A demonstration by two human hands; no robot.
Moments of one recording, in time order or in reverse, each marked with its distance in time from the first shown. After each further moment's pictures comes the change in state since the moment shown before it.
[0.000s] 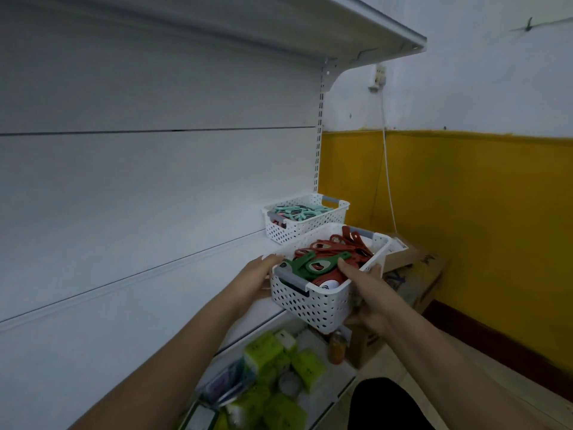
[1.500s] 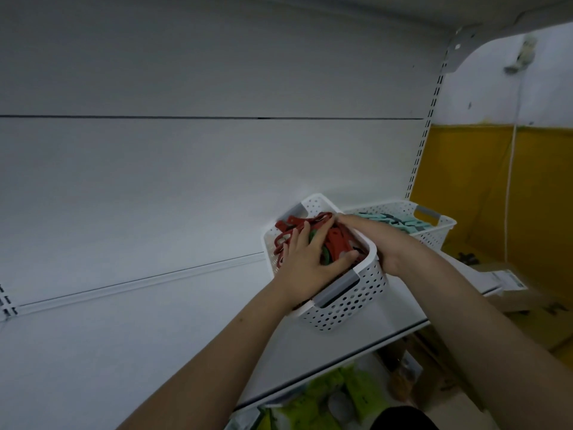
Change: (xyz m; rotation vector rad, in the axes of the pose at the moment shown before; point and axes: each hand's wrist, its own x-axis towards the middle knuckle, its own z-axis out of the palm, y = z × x) left_hand 0.044 0.014 -0.047 0.689 0.282 0.301; right_hand 0.102 -0.074 0.150 -0.406 -0.475 -0.051
